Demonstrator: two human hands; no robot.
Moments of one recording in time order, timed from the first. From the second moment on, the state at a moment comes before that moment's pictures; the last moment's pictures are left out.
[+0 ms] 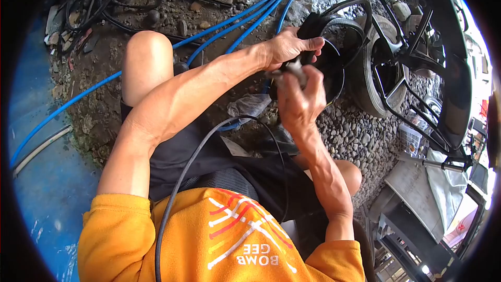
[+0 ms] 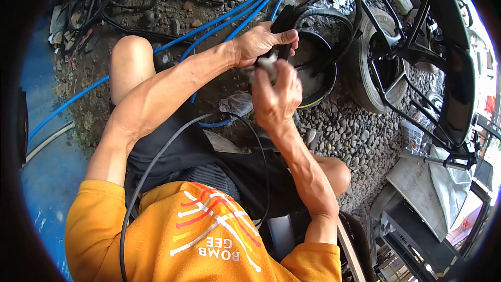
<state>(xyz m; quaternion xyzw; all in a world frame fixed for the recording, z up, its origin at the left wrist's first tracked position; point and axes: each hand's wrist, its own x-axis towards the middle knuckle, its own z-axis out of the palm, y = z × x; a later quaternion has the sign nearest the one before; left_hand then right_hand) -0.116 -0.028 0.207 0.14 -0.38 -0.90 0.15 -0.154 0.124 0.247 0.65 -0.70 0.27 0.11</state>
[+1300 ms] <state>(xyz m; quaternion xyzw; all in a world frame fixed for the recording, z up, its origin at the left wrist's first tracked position) -0.118 -0.009 0.224 0.13 -0.31 -0.93 0.14 -0.193 0.106 0.284 0.59 -0.71 0.38 0.07</state>
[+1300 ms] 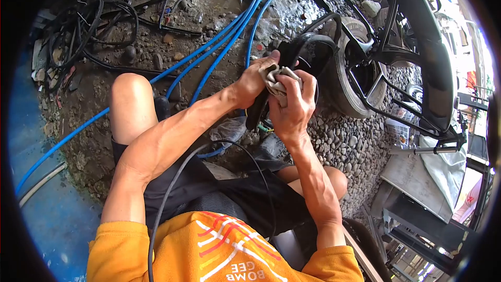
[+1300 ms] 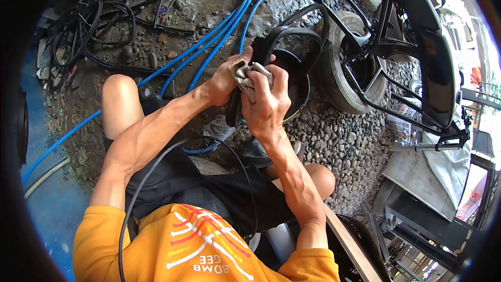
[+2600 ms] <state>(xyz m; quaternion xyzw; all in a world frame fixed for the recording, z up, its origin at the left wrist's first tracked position) -0.116 0.001 0.216 0.23 -0.44 -0.84 0.23 -0.222 0.102 0.253 0.23 -0.62 0.67 -0.32</state>
